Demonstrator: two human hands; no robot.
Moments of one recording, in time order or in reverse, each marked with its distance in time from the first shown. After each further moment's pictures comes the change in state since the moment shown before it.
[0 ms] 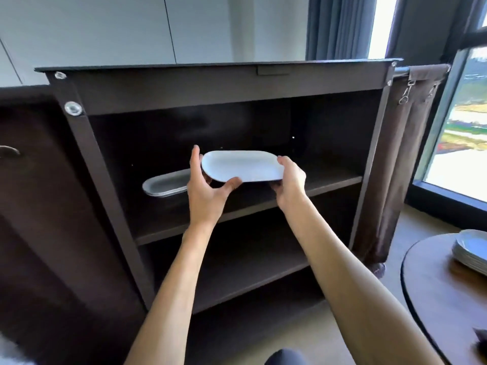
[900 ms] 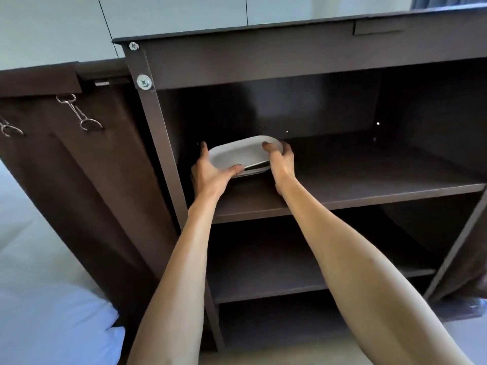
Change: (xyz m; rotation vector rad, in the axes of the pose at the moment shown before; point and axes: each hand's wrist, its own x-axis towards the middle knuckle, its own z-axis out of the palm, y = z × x) left_hand 0.063 -0.055 -0.092 0.478 0.261 -0.361; right_hand 0.045 0.102 0.132 -0.314 -0.370 -0.076
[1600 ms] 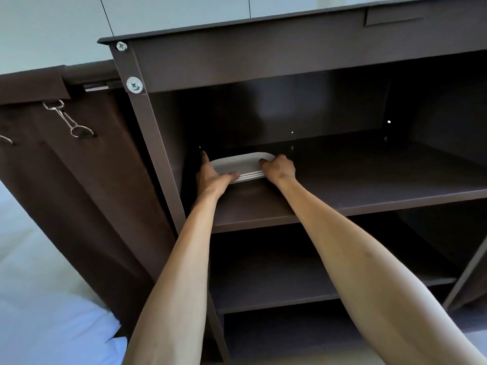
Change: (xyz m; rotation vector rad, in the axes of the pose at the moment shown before) left_hand 0.039 -0.021 0.019 -0.011 -0.087 -0.123; right_hand 0.043 0.017 0.011 -0.730 -0.044 -0.039
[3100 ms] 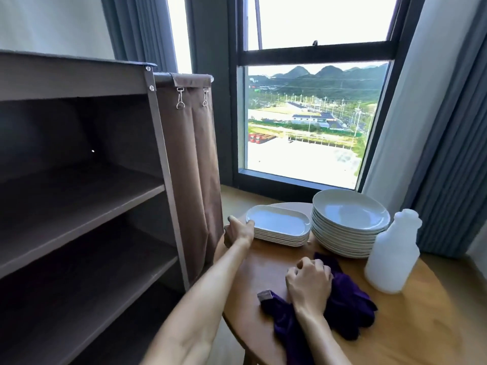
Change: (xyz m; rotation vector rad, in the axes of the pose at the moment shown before) left_hand -0.472 0.158 0.449 0.055 -0.910 0.154; right_hand -0.420 0.358 -0.373 -0.668 1.036 0.820
